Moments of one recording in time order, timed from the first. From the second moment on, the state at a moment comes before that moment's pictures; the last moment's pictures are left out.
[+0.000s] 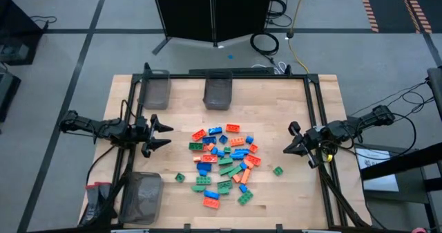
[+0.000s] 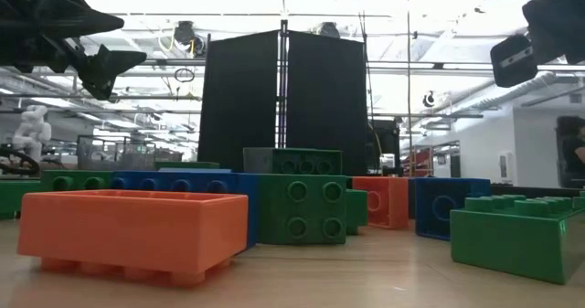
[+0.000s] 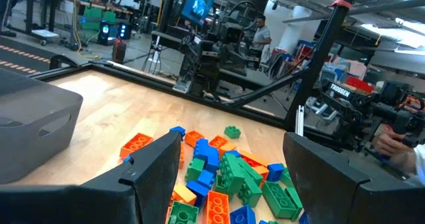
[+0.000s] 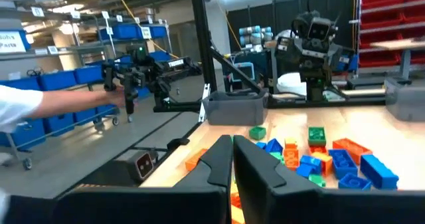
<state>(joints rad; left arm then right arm) -0.27 0.02 0.01 0.04 -0.24 -0.30 0.37 0.08 0.02 0.16 0.02 0.20</state>
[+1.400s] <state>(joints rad) -0.27 0.02 0.01 0.22 -0.23 -0.07 0.37 0.09 0.02 0.34 0.26 0.24</state>
